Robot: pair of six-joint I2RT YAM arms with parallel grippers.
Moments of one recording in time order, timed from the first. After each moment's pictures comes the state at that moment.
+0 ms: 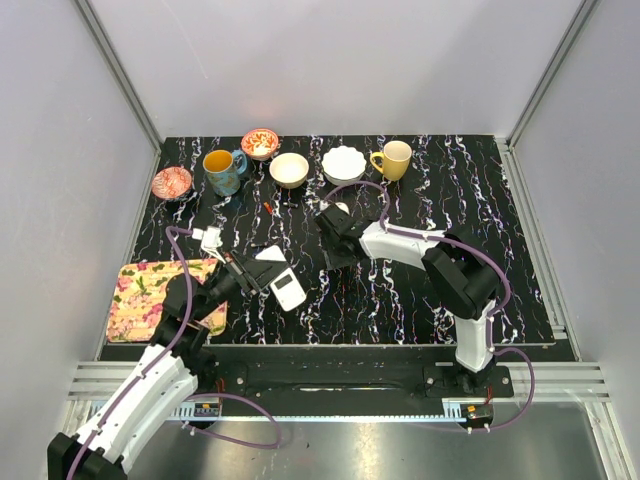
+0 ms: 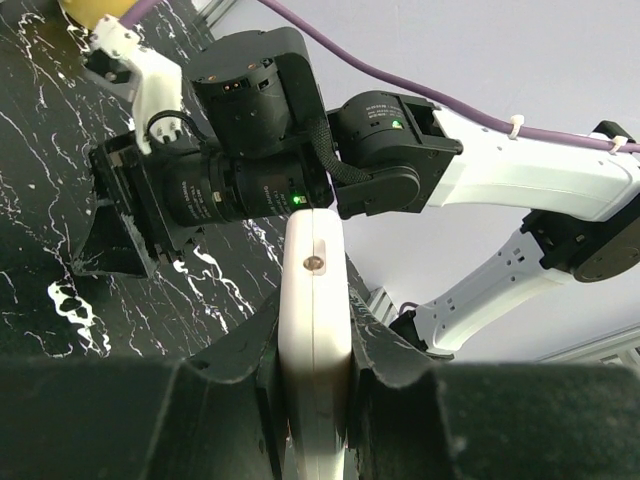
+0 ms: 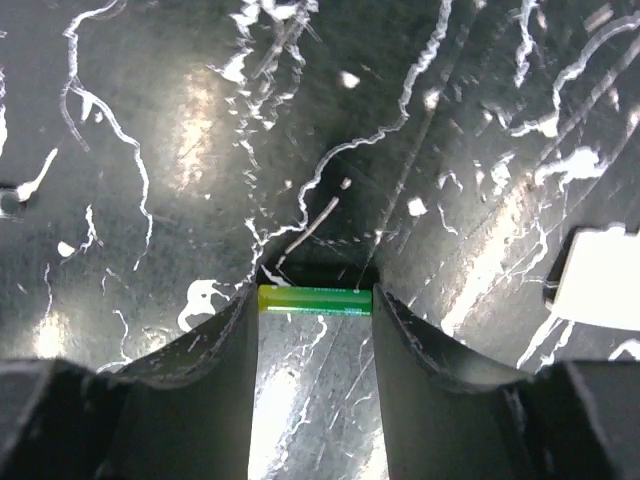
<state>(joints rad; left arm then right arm) -0.41 0.47 0.24 0.34 0.46 -0.96 0.79 1.95 1.30 -0.45 0.20 0.52</state>
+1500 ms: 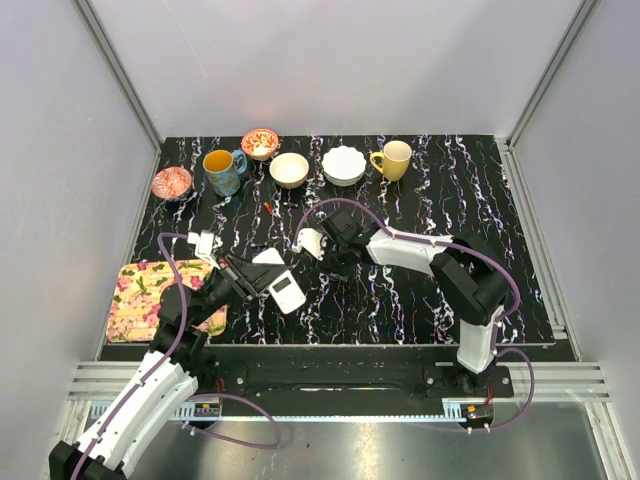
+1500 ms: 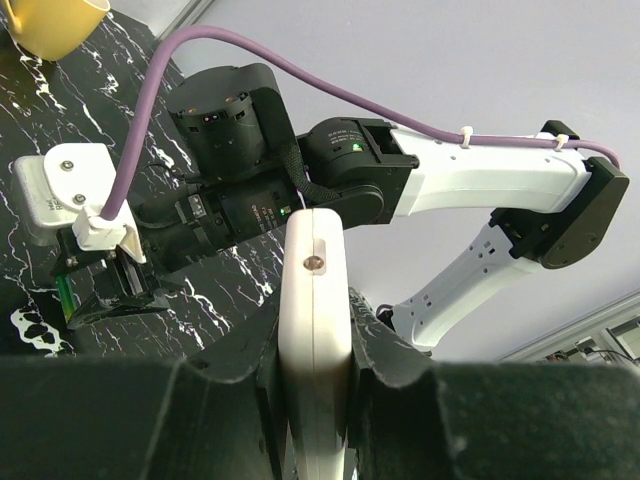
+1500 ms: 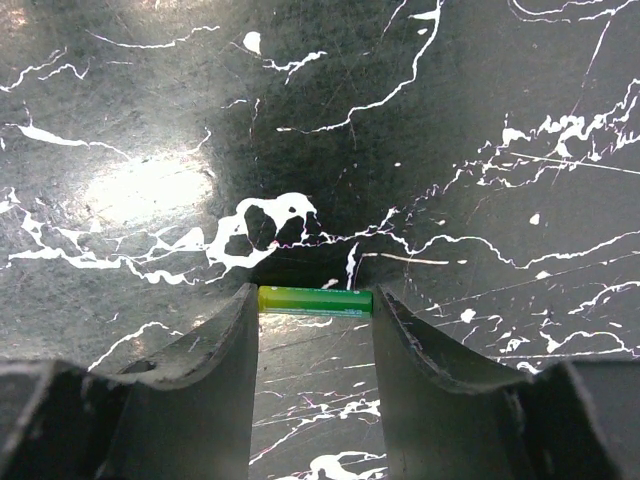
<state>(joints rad) -0.42 0.40 0.20 0.42 0.48 -0.99 0.79 1.88 1.20 -0.35 -0.17 -0.55</state>
